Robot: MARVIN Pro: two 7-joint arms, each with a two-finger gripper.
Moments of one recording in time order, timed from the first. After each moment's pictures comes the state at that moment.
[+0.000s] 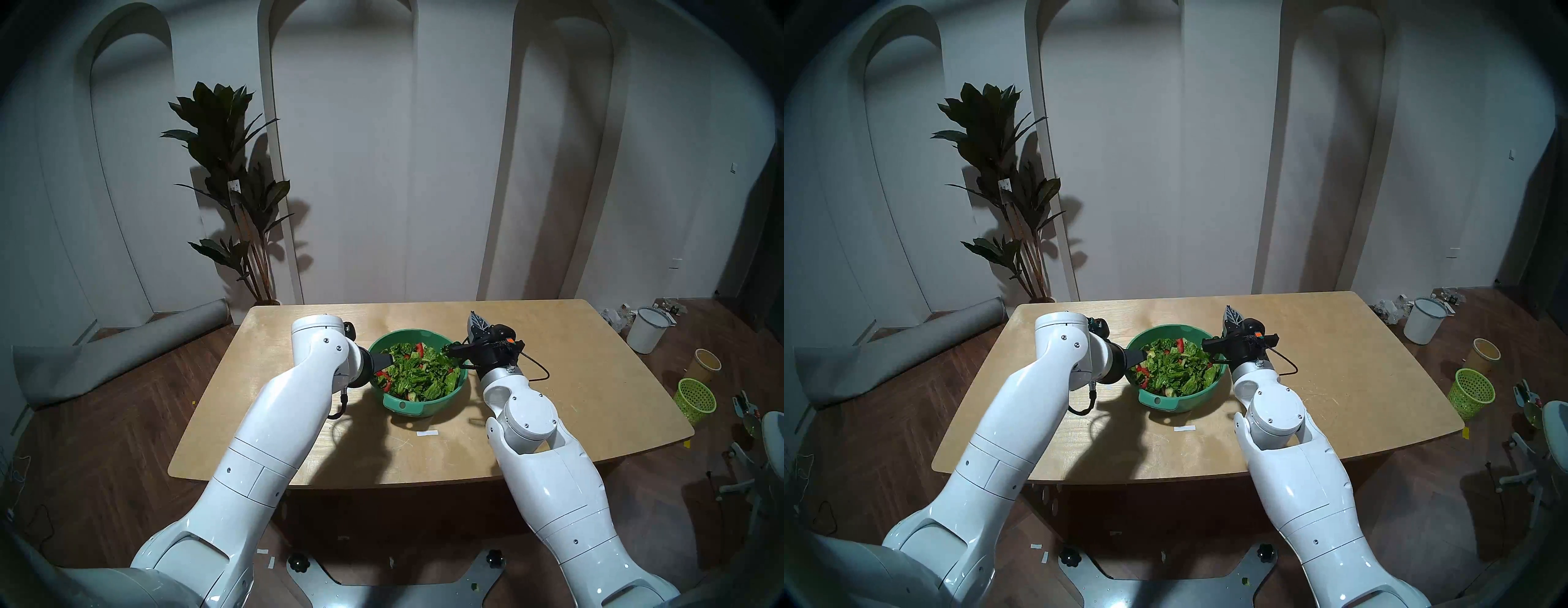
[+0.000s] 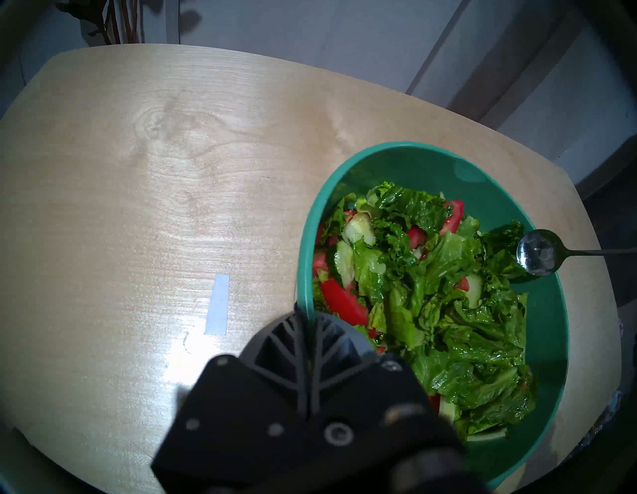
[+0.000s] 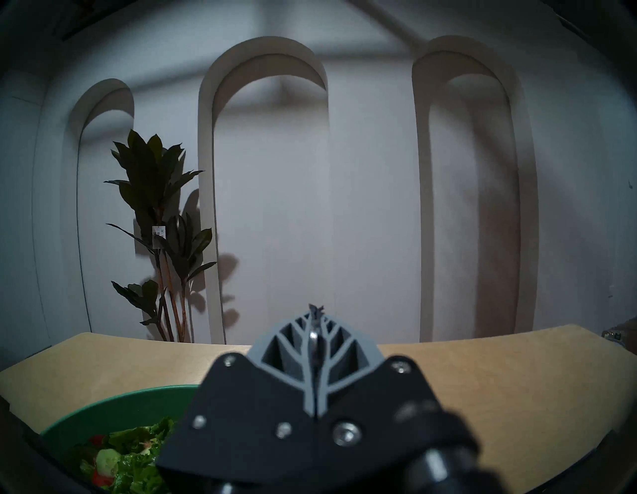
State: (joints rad) left arm 1.22 -1.41 -1.20 -1.61 -1.19 0.96 0.87; right arm -1.48 -1.41 1.38 -1.55 0.18 -0.09 -0.05
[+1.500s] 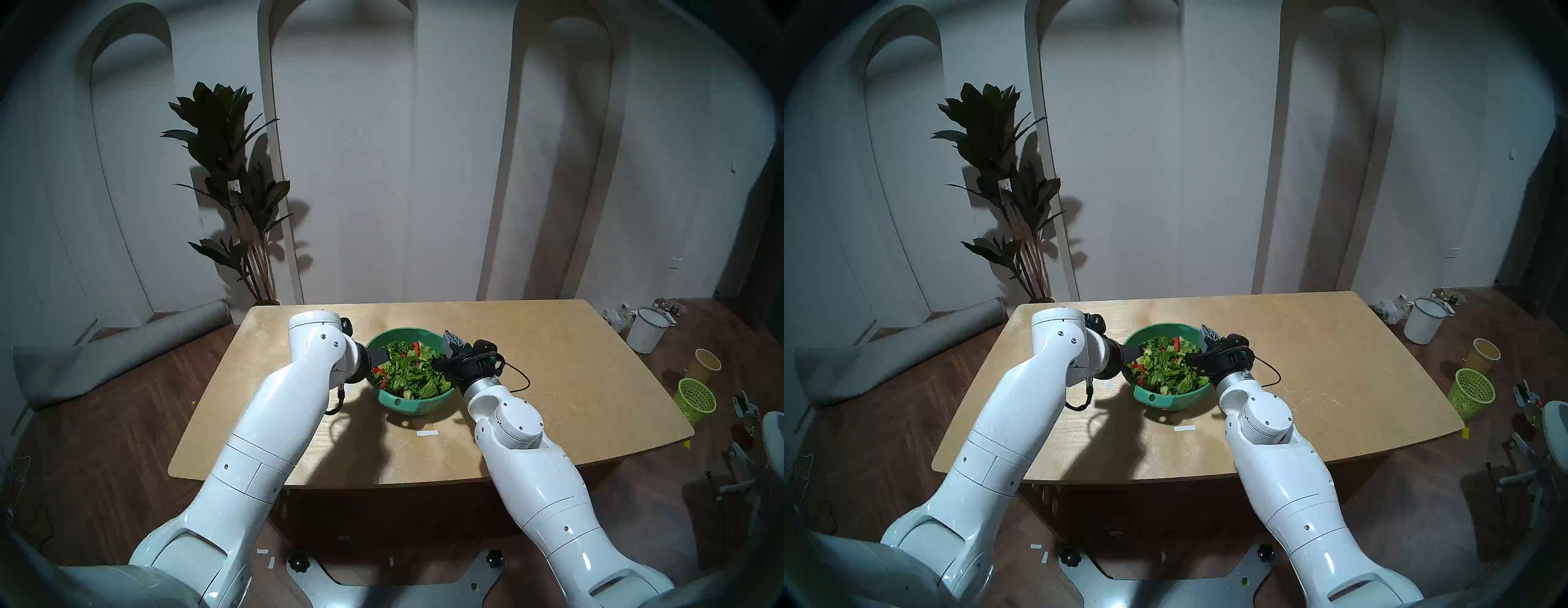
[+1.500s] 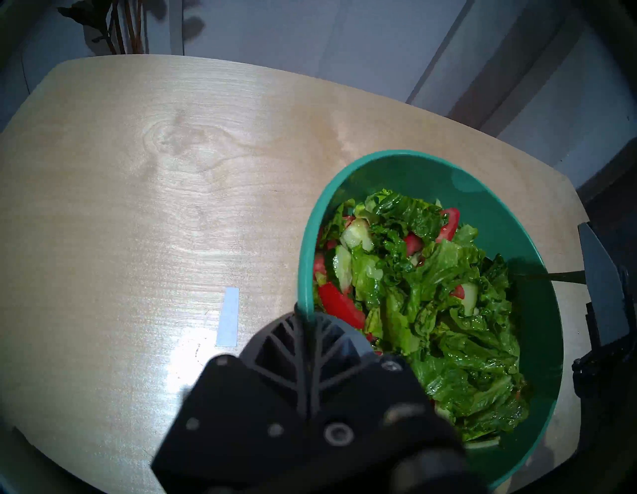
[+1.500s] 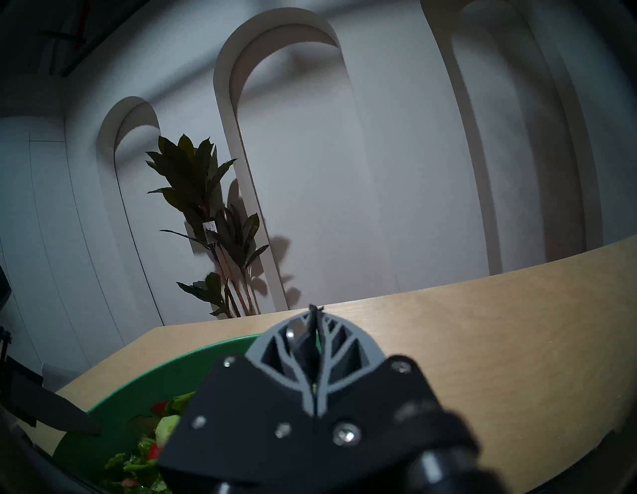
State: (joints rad) left arm 1.21 -1.41 -1.22 -1.61 -1.18 0.96 0.87; right arm -1.43 -1.46 1.35 -1.37 0.42 -0.11 0.12
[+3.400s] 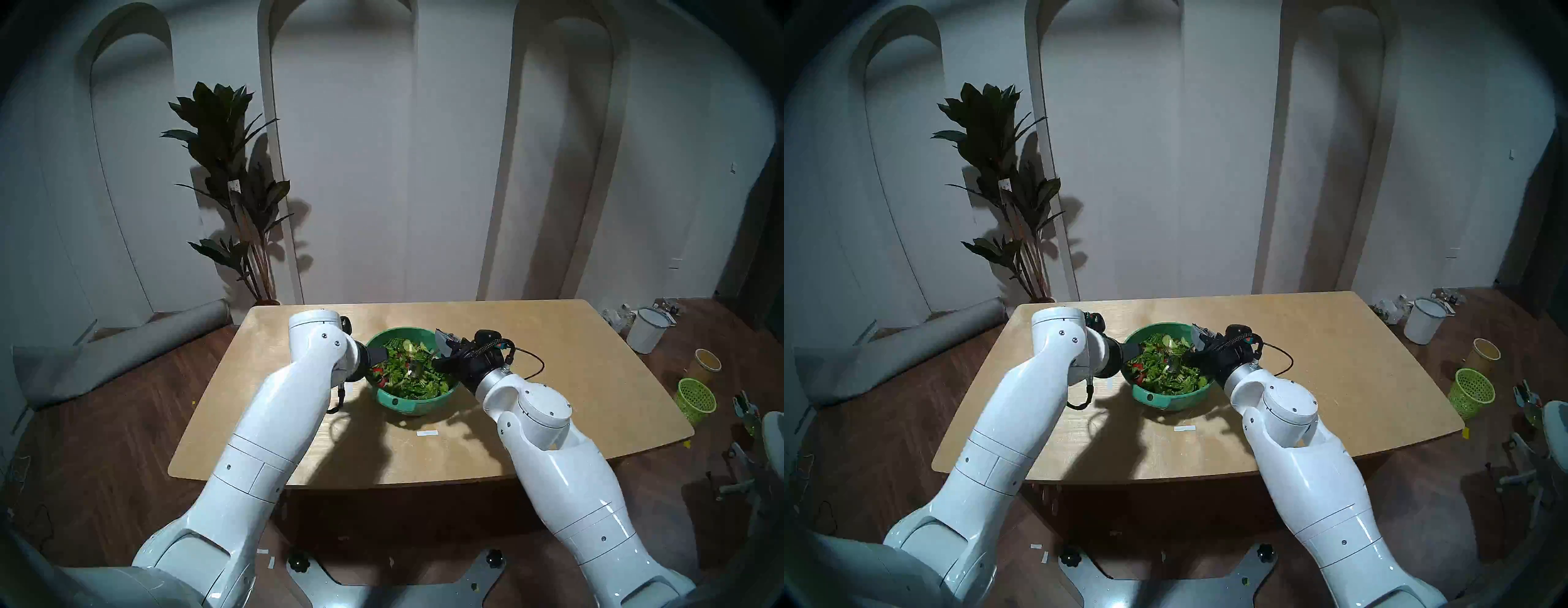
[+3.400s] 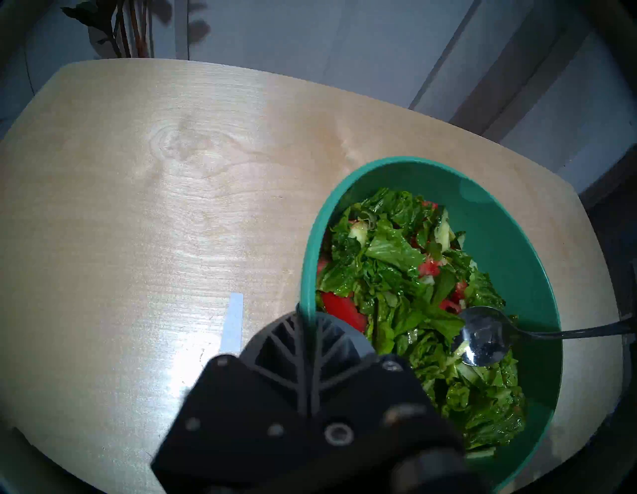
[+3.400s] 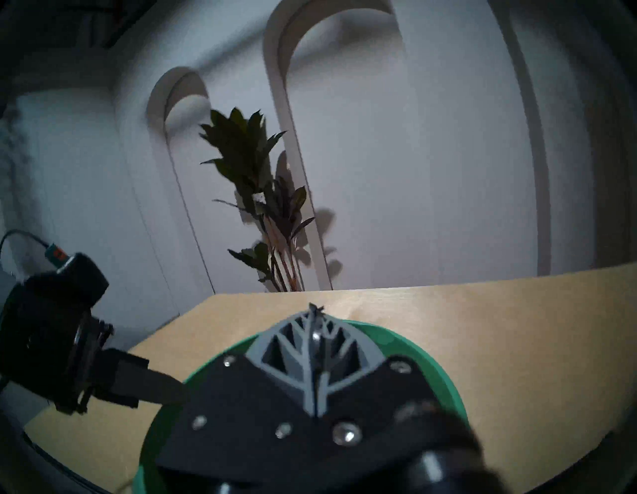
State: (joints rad) left arm 1.21 -1.42 -1.22 -1.61 -1.15 0.96 0.87; right arm -1.48 -1.29 1.31 -1.61 0.42 0.17 0.24
